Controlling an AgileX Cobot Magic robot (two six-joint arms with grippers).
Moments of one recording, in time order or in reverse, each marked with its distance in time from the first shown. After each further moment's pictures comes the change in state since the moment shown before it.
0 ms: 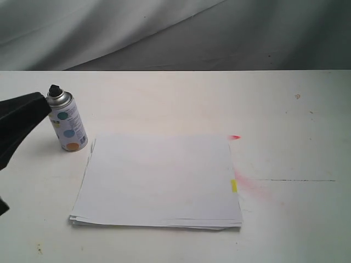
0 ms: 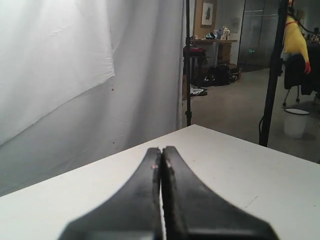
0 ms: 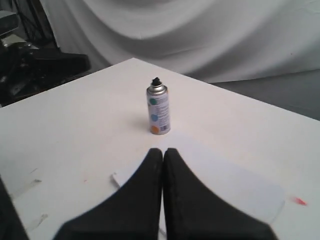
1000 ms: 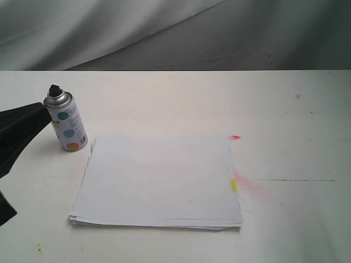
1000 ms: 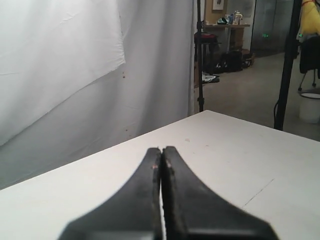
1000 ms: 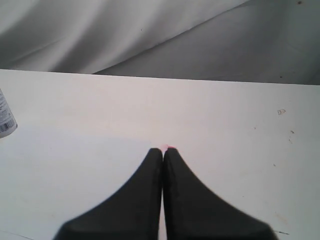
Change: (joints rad) left arm 0.000 0.000 0.023 -0.005 0.042 0.054; right arm 0.000 0.000 0.522 0.364 -0.708 -0.417
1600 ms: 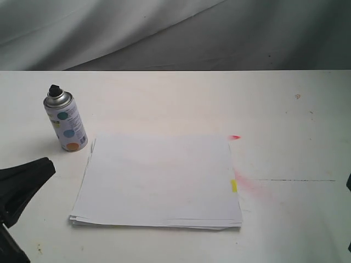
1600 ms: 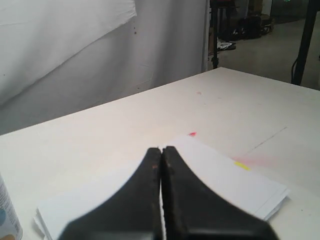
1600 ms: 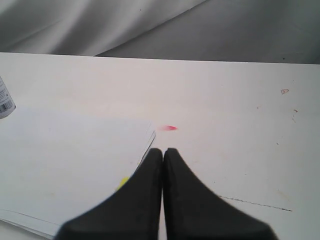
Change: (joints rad) left arm 0.000 0.000 0.208 -0.124 0.000 0.207; right arm 0.000 0.000 0.046 0.001 0.005 0.000
